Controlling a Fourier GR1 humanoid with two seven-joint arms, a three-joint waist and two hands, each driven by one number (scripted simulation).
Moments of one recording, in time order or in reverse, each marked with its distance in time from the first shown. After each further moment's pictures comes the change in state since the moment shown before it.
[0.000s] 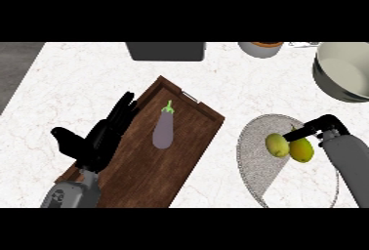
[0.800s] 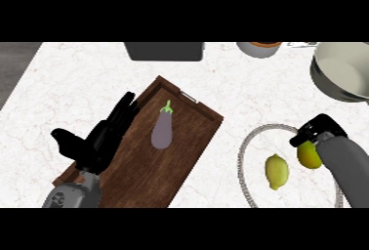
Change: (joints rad) left arm 0.012 -0.026 0.010 -0.034 -0.035 -0.001 0.028; right arm -0.012 0.017 0.033 0.055 0.174 0.007 -0.110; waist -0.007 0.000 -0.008
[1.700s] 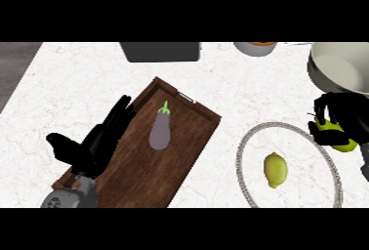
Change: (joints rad) left arm 0.036 0.003 0.013 -0.018 -0.003 -0.007 0.002; right arm 0.165 -0.318 0.138 -0.626 0.176 -0.040 -0.614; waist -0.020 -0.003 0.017
